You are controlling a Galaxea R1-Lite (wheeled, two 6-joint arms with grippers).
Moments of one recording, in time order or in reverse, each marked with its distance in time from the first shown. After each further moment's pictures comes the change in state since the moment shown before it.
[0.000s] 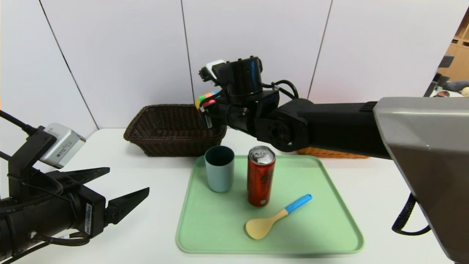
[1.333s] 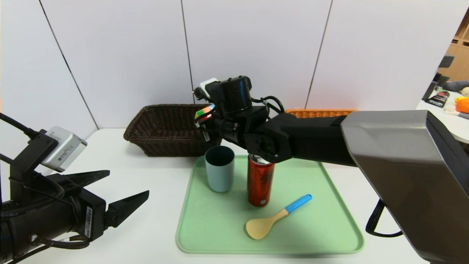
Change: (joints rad) left arm 0.000 -0.001 0.014 -0.001 0.000 -0.001; right arm 0.005 0.069 0.000 -0.014 -0.018 -0.034
